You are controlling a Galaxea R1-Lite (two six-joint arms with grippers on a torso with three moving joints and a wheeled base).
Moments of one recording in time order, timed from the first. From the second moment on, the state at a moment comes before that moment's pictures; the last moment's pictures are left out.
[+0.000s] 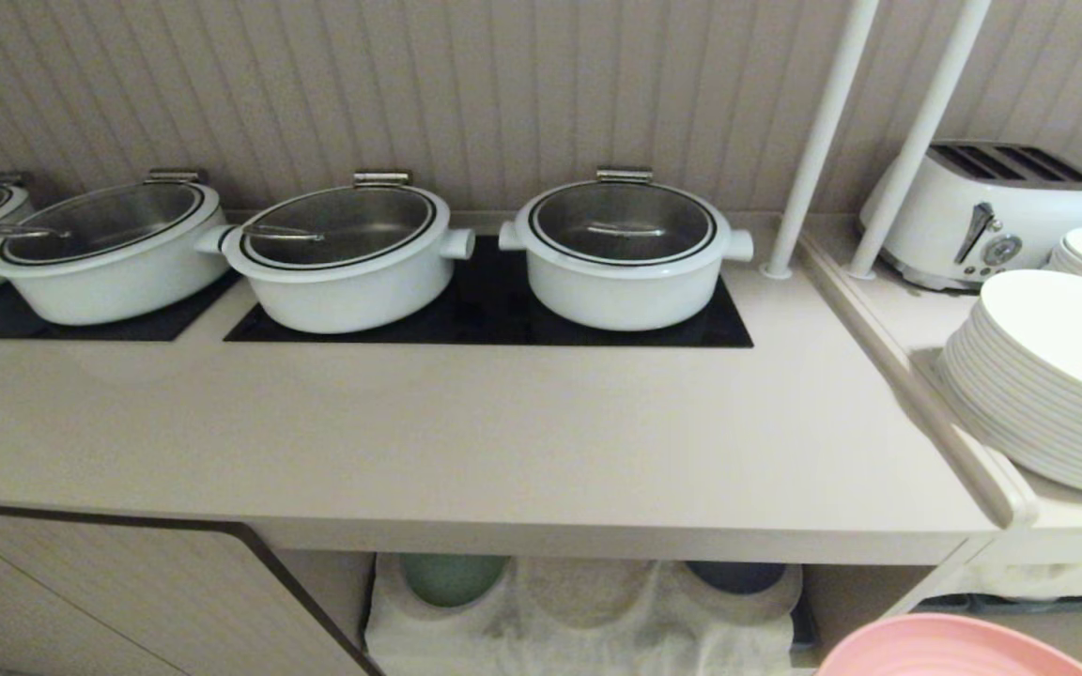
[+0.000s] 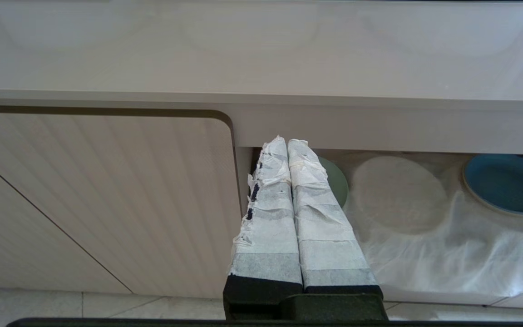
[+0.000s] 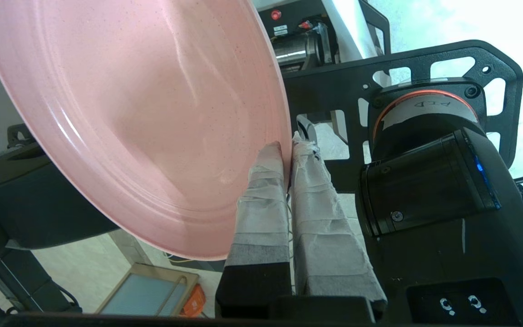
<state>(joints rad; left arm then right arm) 0.00 0.00 0.00 0.02 -0.01 -0.01 0.36 0.93 -0.91 1.16 0.18 0.67</state>
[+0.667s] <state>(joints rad) 0.00 0.00 0.00 0.02 -0.01 -0.01 0.36 0.98 -0.88 1.09 0.16 0.73</state>
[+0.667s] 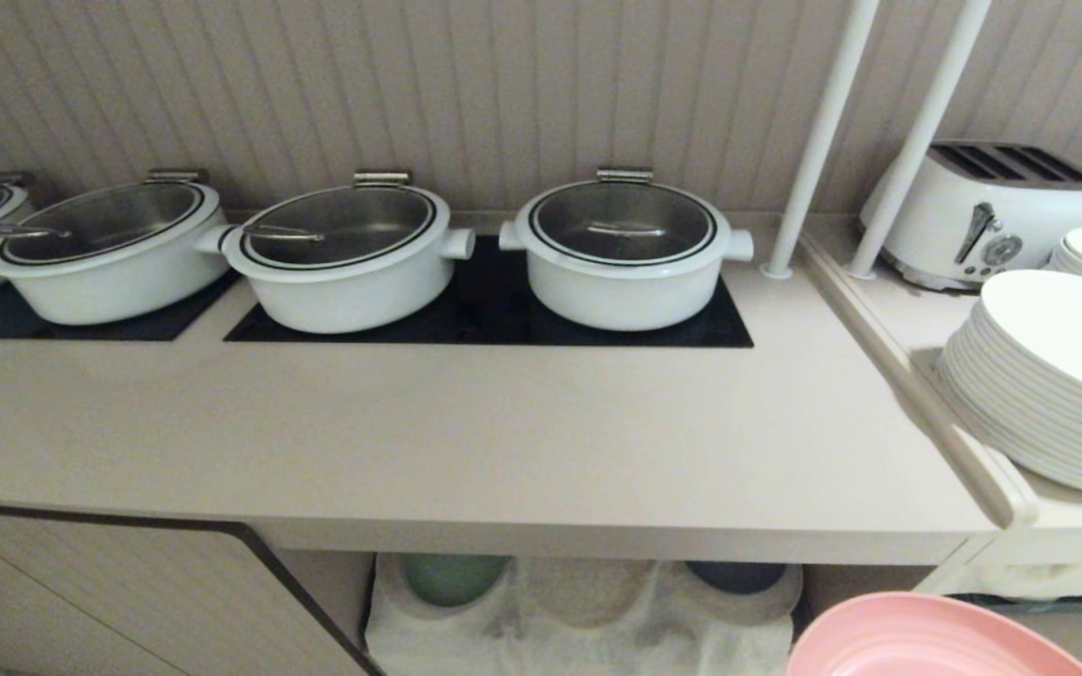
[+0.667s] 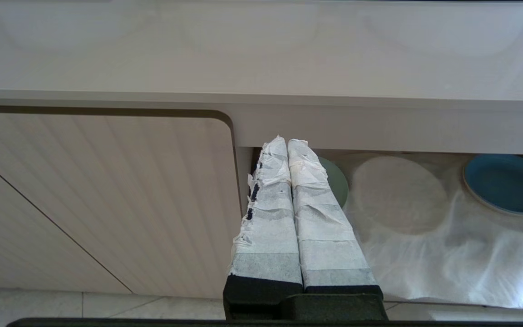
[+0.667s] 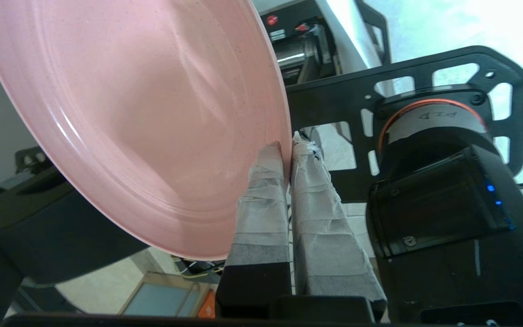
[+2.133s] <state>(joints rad) 0.00 0.00 0.00 0.02 -0.01 -0.01 0.36 1.01 -0.88 1.06 0.15 0.75</state>
